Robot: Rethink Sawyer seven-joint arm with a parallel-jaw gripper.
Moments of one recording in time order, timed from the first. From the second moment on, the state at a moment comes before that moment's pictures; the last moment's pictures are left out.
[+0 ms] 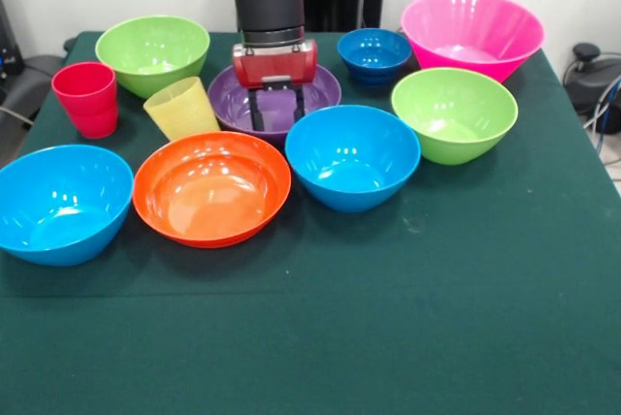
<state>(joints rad) -0.64 -0.43 0.18 1.94 -0.57 -0.25 1.77</state>
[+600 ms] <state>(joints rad) -0.64 -0.43 0.25 1.94 -0.53 -0.25 1.77</state>
